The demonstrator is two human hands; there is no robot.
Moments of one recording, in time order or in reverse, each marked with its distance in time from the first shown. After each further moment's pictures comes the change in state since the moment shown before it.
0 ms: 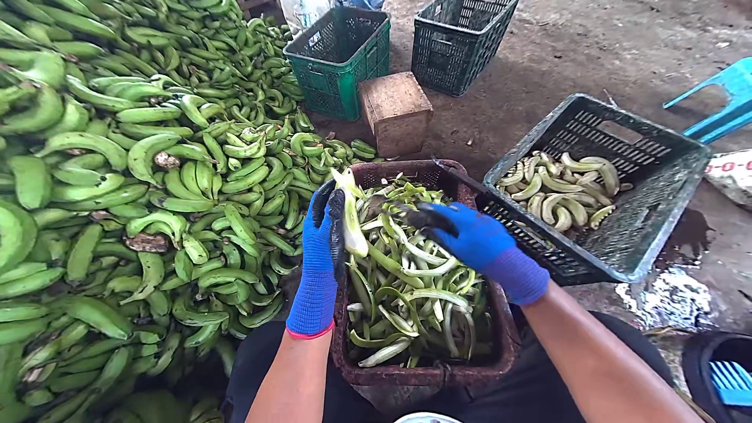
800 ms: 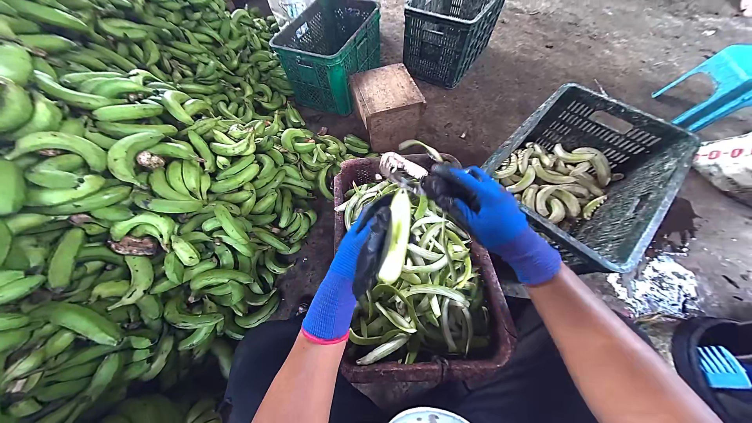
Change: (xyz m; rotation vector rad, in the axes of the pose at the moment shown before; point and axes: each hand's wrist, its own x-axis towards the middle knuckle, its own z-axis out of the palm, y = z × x) left_hand -0.015 -0.014 0.022 -0.034 -0.494 -0.269; right_hand 0.008 0.022 -0.010 0.091 0.385 -0.195
